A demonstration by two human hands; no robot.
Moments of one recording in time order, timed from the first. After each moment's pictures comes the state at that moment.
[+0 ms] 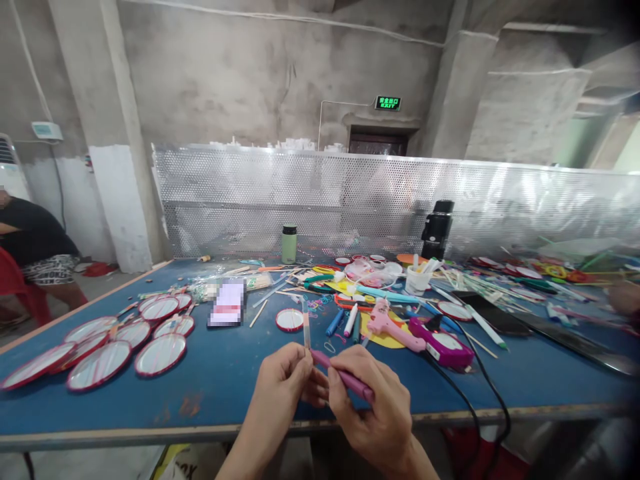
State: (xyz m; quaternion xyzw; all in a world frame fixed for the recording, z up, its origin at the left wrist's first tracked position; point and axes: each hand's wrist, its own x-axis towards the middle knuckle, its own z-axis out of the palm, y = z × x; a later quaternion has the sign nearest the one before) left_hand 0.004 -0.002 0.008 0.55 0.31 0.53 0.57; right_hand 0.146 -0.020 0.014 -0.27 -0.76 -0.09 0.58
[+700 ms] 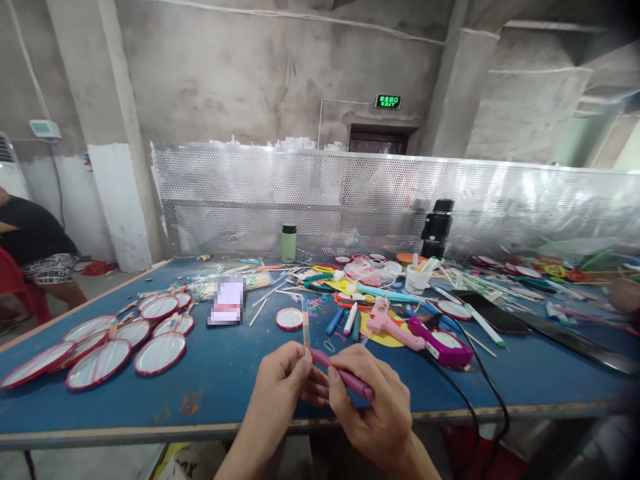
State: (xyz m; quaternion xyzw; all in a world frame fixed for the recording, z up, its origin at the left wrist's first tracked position) left_hand 0.004 -0.001 0.005 0.54 0.32 0.53 0.57; right_hand 0.148 -0.021 0.014 -0.28 -0.76 -0.09 0.57
